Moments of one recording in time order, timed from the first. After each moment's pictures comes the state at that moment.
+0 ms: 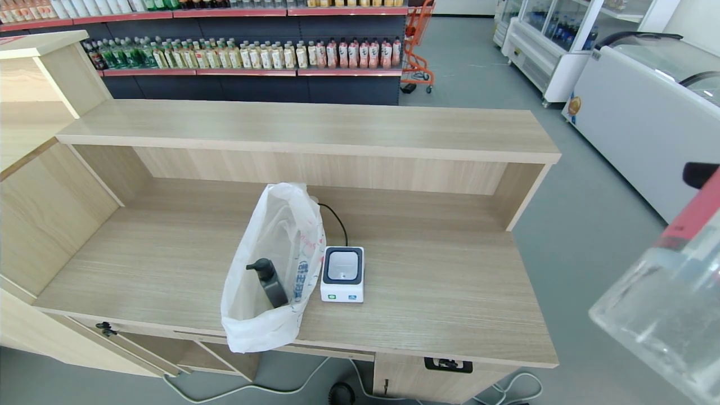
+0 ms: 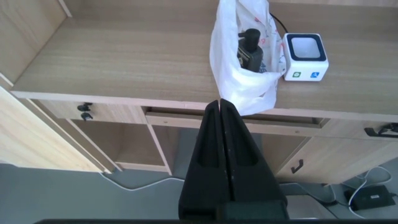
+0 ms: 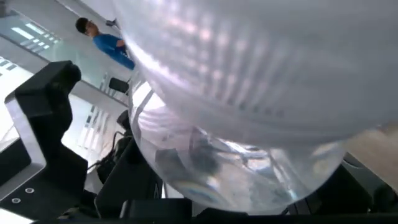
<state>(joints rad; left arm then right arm) 0.00 0.00 0.00 0.00 -0.03 0.01 0.43 0.98 -0.92 -0.18 0.80 0.52</state>
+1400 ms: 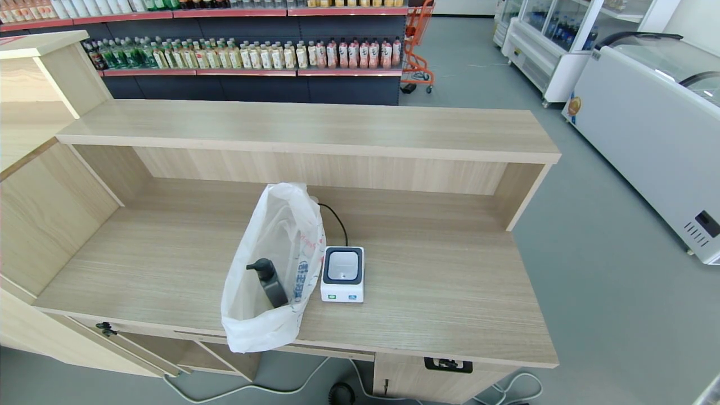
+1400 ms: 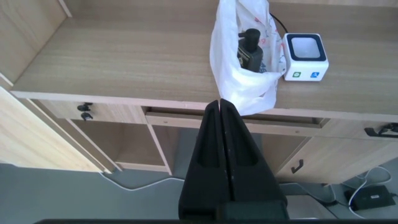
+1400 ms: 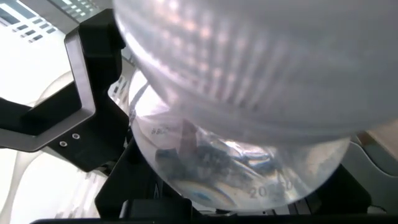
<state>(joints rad) 0.00 0.00 0.00 0.00 -0.03 0.01 0.58 0.90 -0.85 -0.17 0.80 0.49</state>
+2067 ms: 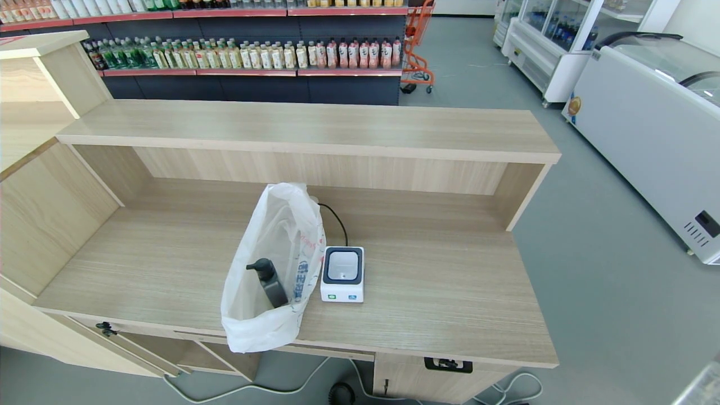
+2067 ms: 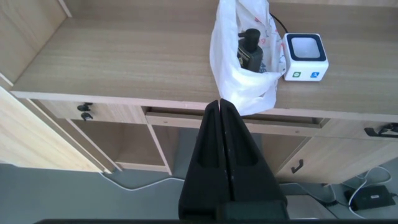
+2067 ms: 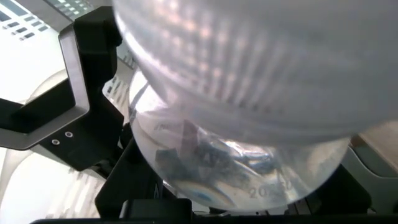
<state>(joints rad) 0.00 0.00 0.00 0.00 -0.03 0.01 0.56 0.90 -0.84 -0.15 0.80 0.44</state>
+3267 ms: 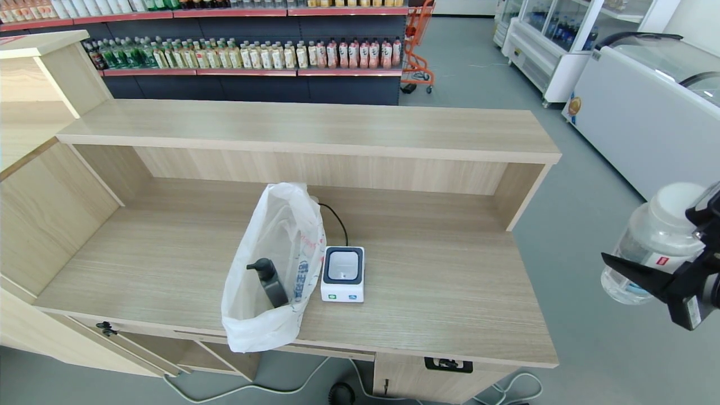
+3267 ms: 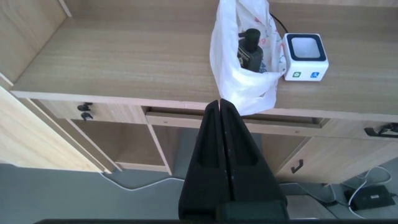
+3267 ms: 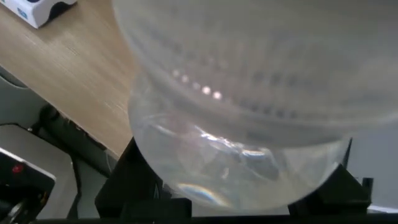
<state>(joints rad) 0.00 0.00 0.00 0.00 -0.03 0.01 0.25 1.07 -0.57 -0.30 -0.03 -0.65</state>
